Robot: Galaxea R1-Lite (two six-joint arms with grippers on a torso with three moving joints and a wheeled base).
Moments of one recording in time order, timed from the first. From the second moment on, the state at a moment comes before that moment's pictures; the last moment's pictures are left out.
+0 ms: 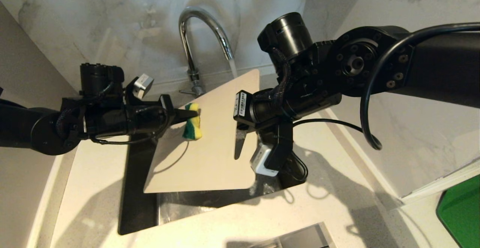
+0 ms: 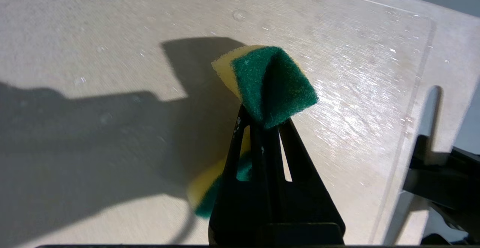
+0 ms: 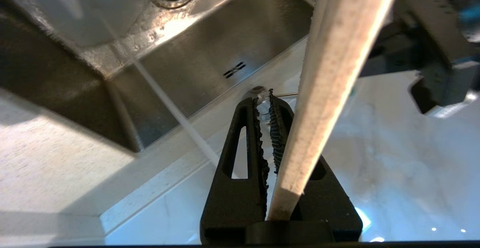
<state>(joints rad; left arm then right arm) -0.36 1.84 -1.22 -0.36 -0.49 -0.72 0.64 1.92 -1.88 0.57 0.14 -2.52</state>
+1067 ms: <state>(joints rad) -0.16 1.95 -1.22 -0.36 -0.61 -0.59 0.64 1.89 -1.84 0.57 0.15 -2.52</state>
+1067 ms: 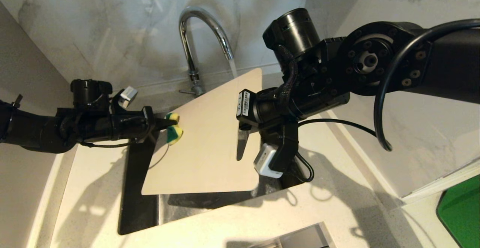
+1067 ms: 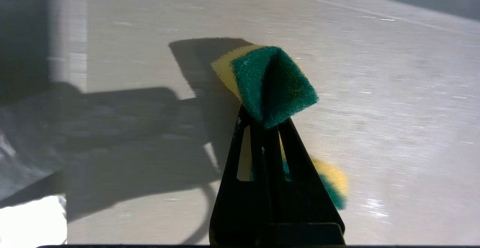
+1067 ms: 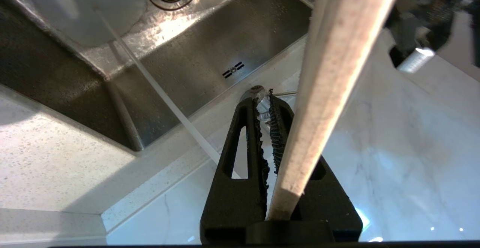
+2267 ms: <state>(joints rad) -0.04 2.01 -1.29 -0.35 -0.65 -0.61 0.63 1.88 -1.82 0.57 0.15 -2.52</state>
